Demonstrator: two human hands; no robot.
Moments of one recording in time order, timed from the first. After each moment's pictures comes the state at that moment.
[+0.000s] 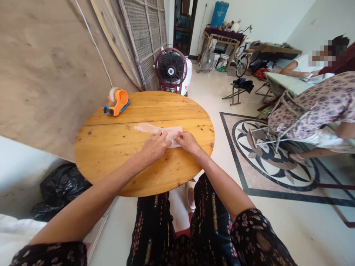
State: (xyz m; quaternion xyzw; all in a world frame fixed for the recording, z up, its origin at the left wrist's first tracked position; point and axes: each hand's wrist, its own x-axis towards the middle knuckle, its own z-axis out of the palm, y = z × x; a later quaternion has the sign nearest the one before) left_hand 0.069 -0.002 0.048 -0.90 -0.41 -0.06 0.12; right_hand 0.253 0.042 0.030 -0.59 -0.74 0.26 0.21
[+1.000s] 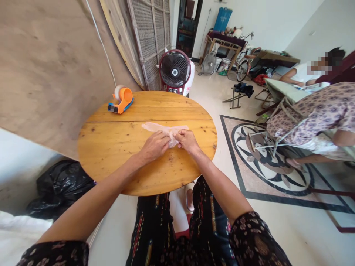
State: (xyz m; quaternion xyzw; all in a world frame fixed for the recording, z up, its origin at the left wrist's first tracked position) left_hand 0.047 0.013 0.023 -0.89 -0.38 -0.26 0.07; right_hand 0.222 0.036 0.035 -0.54 -0.59 0.47 0.37
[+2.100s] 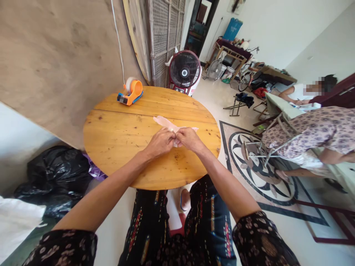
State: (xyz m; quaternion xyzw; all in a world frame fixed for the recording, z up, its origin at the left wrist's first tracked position) left_hand 0.039 0.002 0.020 -0.81 -0.44 -0.37 -0.07; right_hand 0.195 0.030 0.070 -0.52 -0.74 0.38 0.21
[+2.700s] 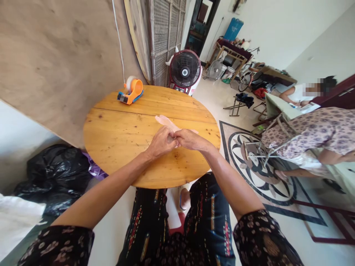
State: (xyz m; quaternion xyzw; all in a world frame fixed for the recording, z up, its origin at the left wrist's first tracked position) left_hand 0.047 -0.003 0.017 -0.72 -0.46 -0.49 -0.17; right_hand 0.196 0.021 0.105 -0.40 -0.87 0.27 0.00
